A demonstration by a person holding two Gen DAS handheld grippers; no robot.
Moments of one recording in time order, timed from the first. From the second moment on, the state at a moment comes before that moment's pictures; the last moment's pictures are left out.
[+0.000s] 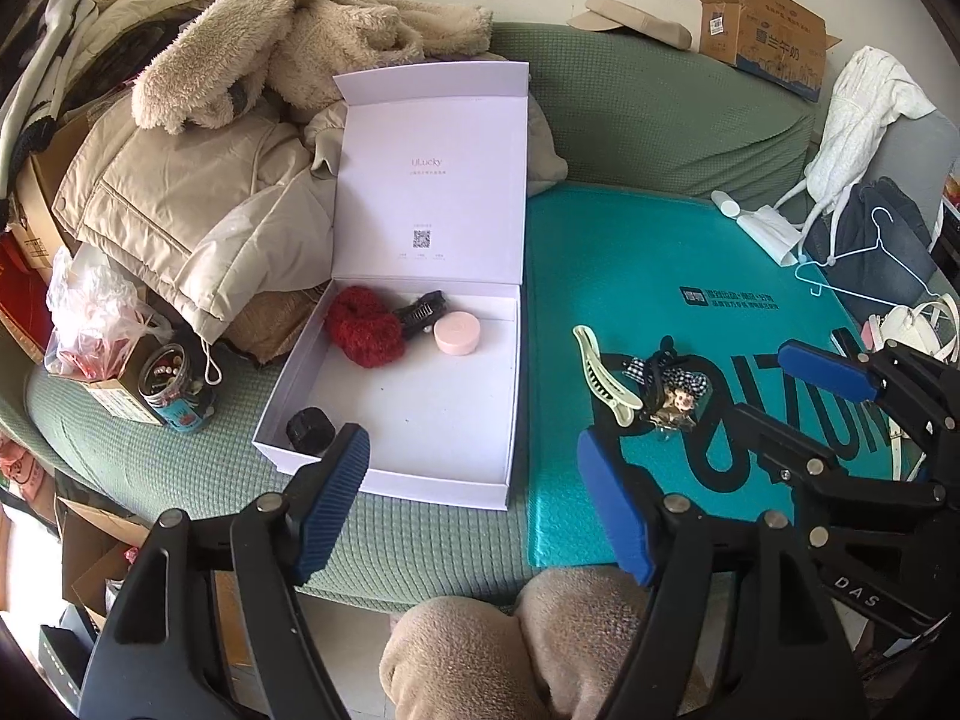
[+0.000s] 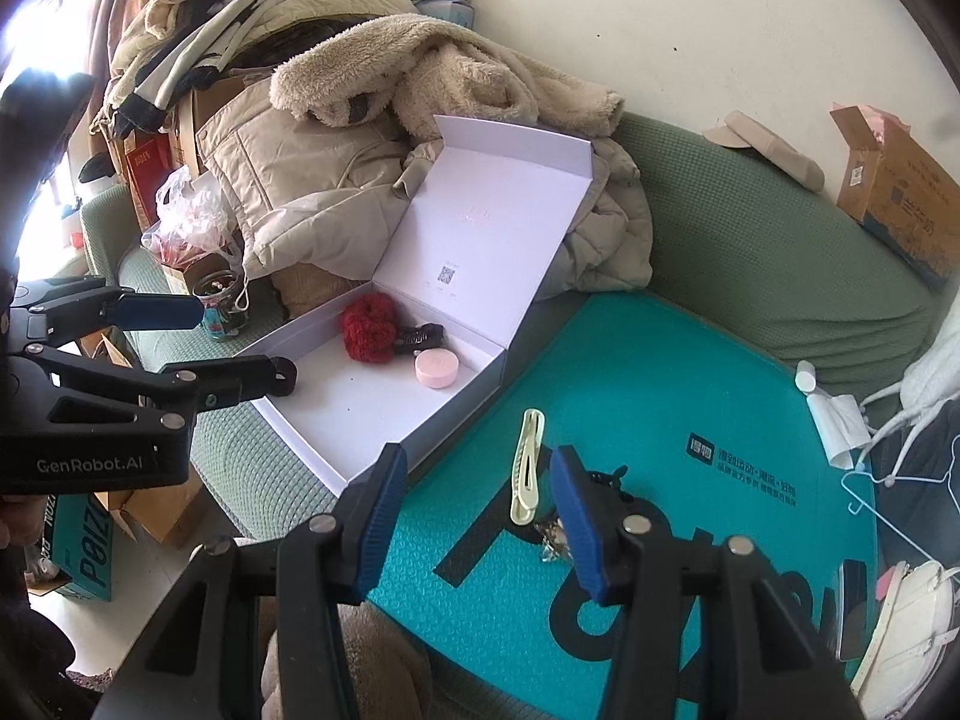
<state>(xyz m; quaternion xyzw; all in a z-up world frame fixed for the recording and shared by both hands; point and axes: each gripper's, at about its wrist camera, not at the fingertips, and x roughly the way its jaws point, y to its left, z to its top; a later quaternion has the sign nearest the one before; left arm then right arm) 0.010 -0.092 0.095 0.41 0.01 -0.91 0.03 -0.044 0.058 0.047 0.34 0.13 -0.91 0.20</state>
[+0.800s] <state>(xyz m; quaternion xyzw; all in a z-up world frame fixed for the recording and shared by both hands) 0.047 -0.048 0.022 0.45 0.04 -0.89 -0.04 -0.008 0.127 -0.019 0.41 0.05 -0.90 0.15</state>
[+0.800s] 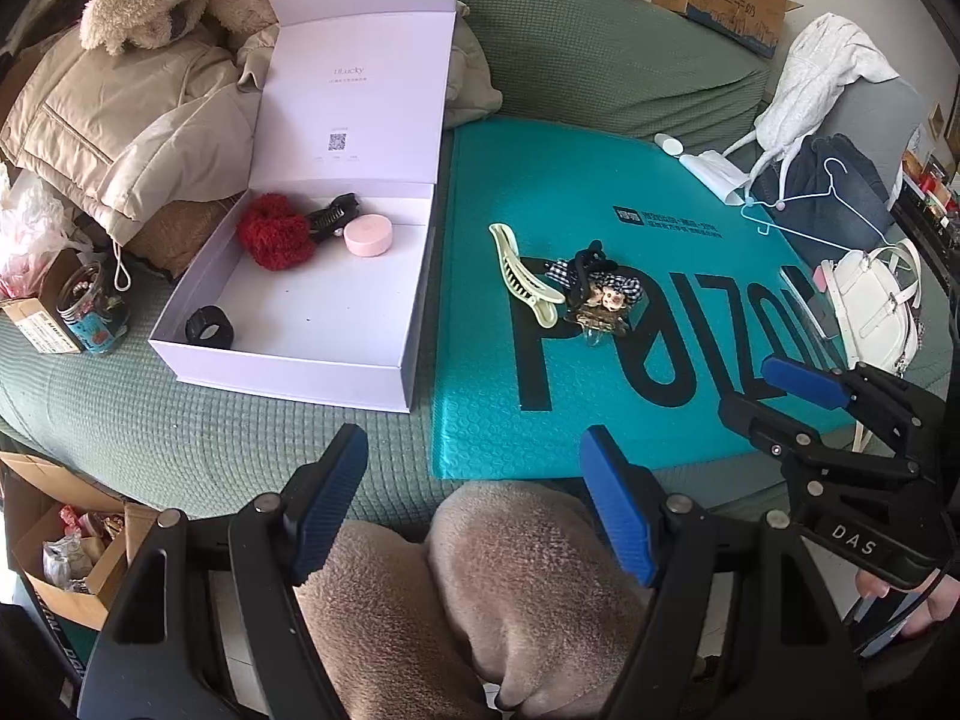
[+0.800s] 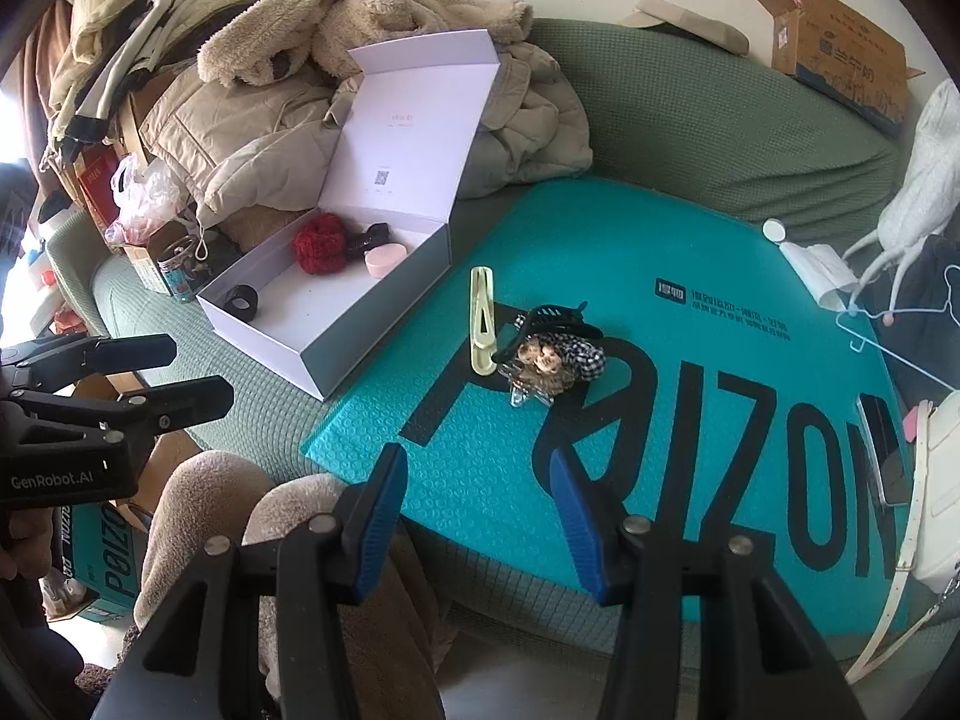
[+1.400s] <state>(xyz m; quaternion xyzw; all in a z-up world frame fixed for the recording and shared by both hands) -0.001 -0.007 -0.020 0.48 0.03 -0.87 -0.07 -0.044 0.157 -0.061 0.45 -0.01 -0.88 0.14</state>
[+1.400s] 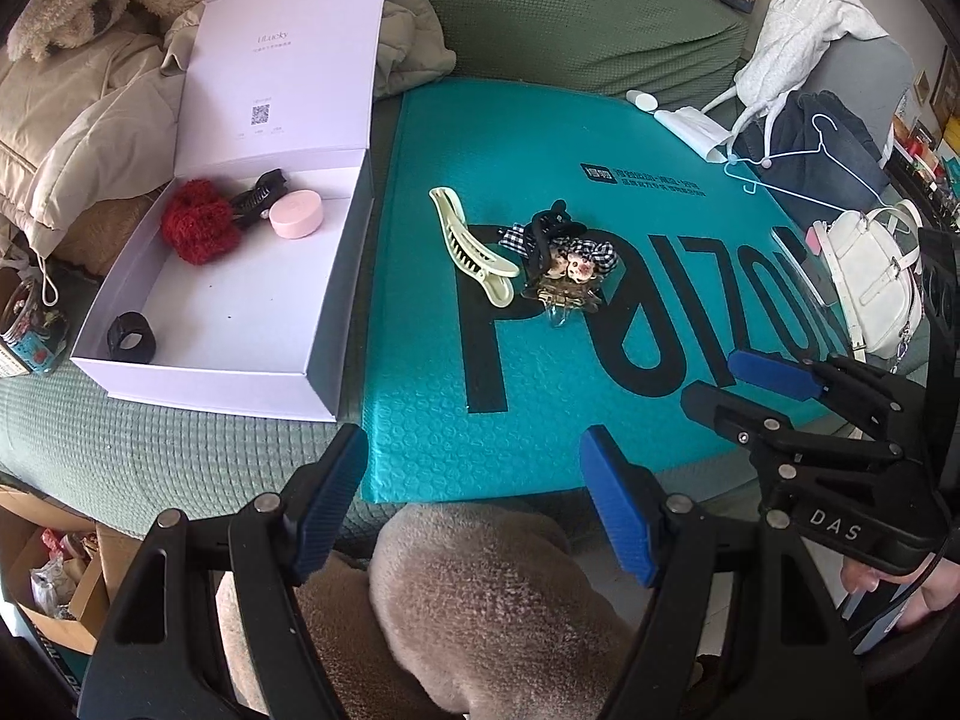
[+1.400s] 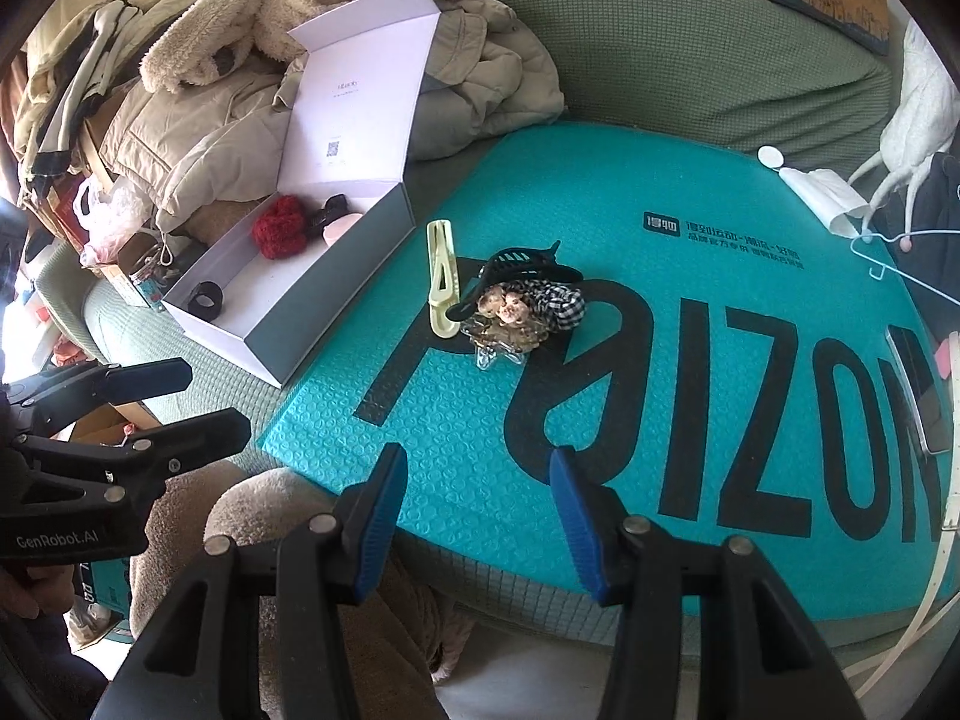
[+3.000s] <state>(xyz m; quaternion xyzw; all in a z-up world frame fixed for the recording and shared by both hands) -0.202 0.014 -0.111 0.50 0.01 -0.86 -0.07 -0.202 0.186 -0.124 0.45 -0.03 -0.88 0.15</state>
